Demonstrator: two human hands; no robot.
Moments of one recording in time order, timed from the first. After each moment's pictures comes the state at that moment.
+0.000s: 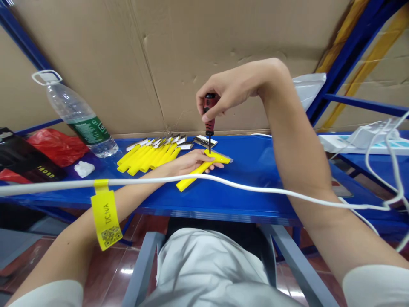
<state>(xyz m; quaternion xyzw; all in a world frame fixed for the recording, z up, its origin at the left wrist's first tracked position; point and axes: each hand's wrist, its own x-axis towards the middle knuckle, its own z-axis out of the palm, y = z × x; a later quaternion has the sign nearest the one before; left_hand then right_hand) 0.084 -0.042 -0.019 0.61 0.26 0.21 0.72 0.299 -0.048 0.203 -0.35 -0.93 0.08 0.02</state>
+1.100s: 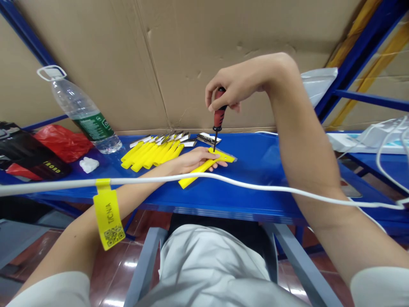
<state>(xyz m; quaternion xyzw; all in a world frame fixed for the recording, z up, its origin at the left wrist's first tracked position) 0.092 -0.056 -0.007 0.63 0.28 0.22 0.69 0.299 -0.048 0.200 -0.44 -0.90 0.06 0.01</state>
